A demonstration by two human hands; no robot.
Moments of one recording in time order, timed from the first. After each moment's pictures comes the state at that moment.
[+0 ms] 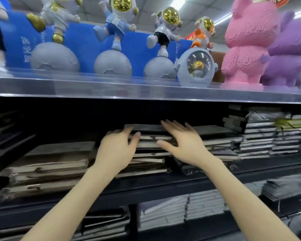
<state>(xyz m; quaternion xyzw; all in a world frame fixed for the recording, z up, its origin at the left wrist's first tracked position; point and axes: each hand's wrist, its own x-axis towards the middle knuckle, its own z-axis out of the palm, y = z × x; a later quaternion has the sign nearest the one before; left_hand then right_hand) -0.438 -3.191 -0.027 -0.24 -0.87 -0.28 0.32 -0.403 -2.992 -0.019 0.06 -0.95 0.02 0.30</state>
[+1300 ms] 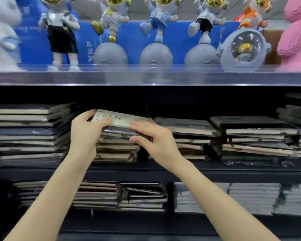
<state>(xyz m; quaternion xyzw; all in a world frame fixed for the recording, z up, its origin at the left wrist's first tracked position) -0.410 -3.319 -0.022 -0.04 -0.67 -0.69 0.28 -0.408 -3.140 -0.056 0.34 -0.79 0.41 0.32</state>
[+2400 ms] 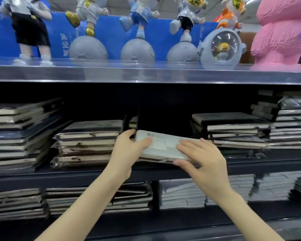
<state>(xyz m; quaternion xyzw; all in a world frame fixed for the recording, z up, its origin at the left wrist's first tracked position) -0.383 -3.218 -0.049 -0.10 -0.74 -0.66 0.06 -0.348 -3.027 -0.099 0.17 -0.83 0.20 0.50</state>
